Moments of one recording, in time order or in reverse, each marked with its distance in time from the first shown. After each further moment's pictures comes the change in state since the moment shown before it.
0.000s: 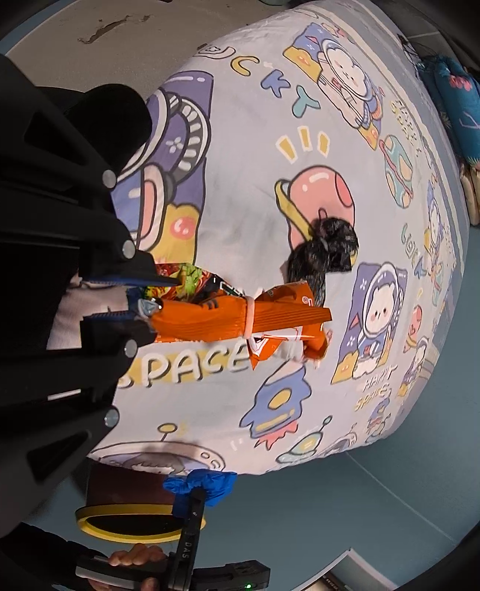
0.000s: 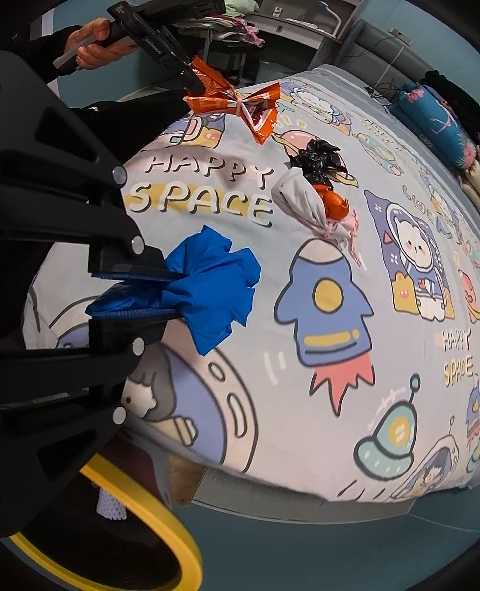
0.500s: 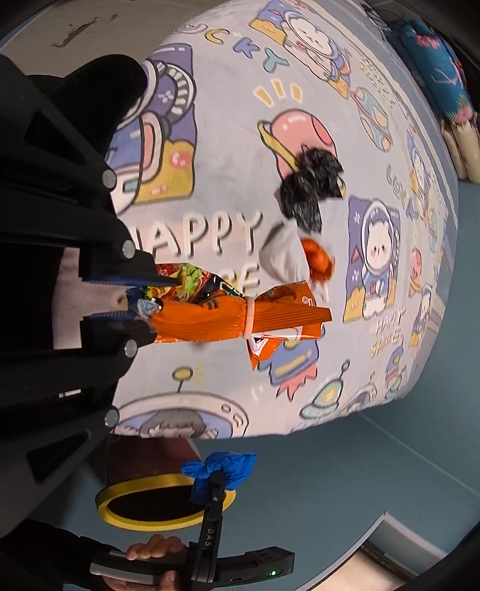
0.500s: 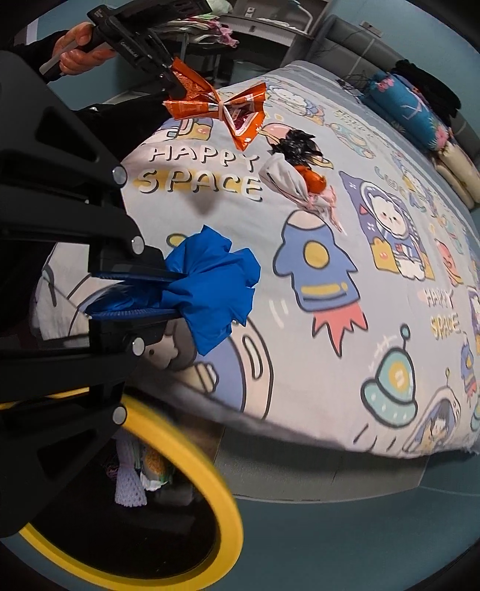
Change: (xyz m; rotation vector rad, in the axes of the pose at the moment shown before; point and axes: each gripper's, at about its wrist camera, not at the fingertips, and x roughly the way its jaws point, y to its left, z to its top) left arm -0.007 -0.076 -0.009 0.130 0.000 -0.065; right arm -0.039 -0.049 -0.026 0.088 -0.076 -0.007
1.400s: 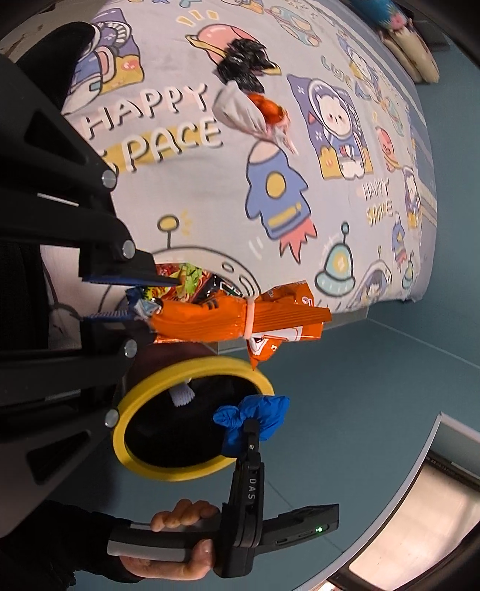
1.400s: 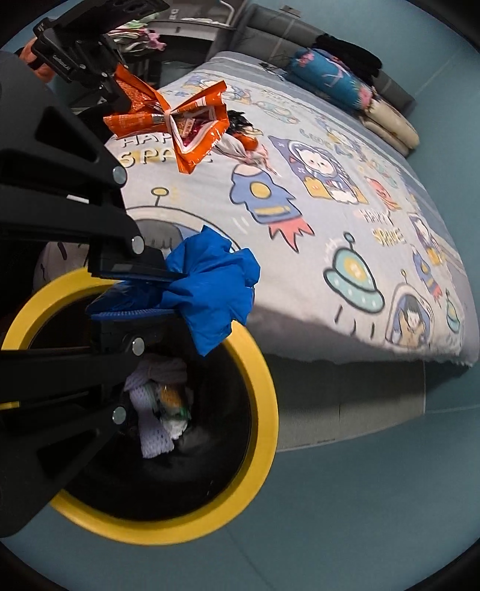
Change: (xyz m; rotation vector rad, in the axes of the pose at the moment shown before) left arm 0.000 -0.166 -0.003 0.274 0.016 -0.152; right arm -0.077 -0.106 -0.037 0.235 -0.161 -0.042
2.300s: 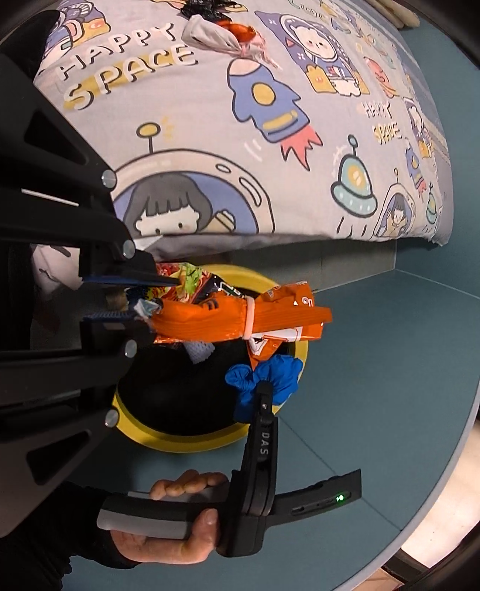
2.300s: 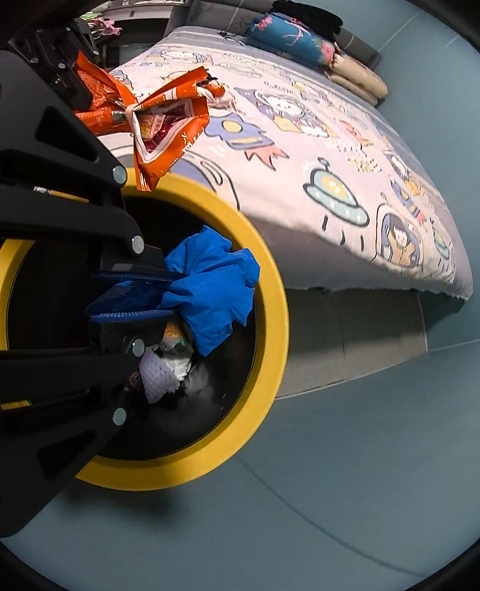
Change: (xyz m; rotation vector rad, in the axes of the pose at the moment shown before) left arm 0.065 -0.088 0.018 0.126 0.123 -0.090; right arm 0.004 -0.081 -0.010 0.144 -0.030 -0.120
